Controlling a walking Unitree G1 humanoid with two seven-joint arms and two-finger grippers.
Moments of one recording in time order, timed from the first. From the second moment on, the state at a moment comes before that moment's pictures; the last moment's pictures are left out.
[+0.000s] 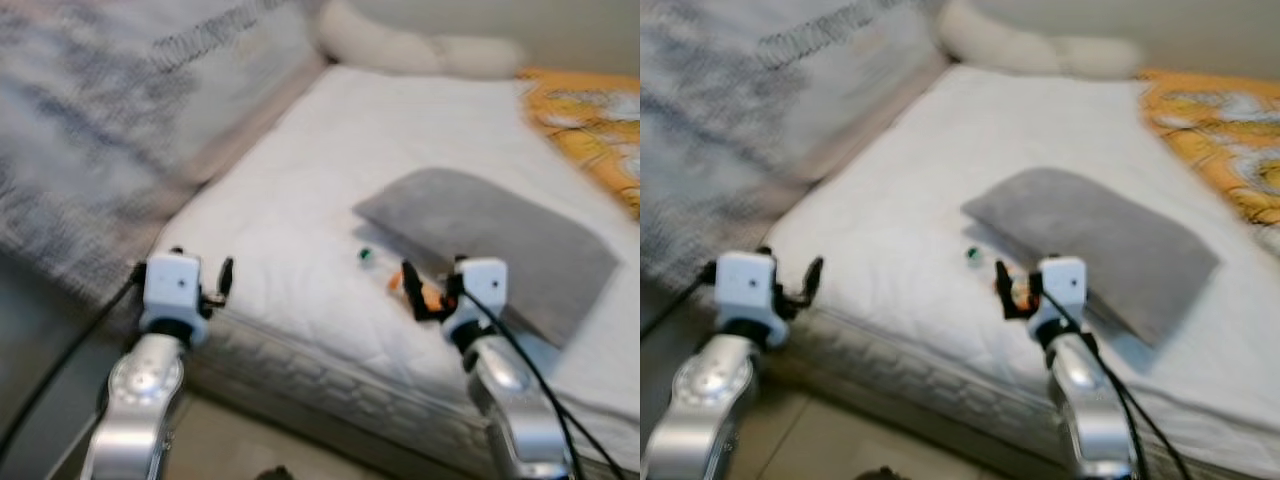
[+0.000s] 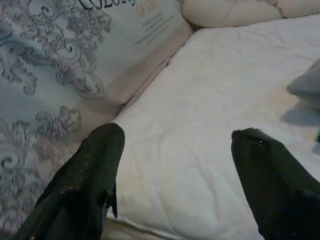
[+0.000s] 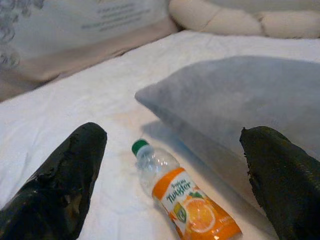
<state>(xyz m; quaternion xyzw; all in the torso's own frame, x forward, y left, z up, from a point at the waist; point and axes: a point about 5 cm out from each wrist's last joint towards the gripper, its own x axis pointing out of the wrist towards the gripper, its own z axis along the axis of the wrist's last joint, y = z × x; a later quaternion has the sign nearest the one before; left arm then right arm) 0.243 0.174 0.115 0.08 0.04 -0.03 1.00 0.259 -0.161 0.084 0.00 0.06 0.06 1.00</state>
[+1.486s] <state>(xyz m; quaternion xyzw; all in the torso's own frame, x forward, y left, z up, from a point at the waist) 0.242 0.172 0.115 0.09 0.04 -0.04 0.99 0.276 -0.156 0.081 -0.08 0.09 0.13 0.98</state>
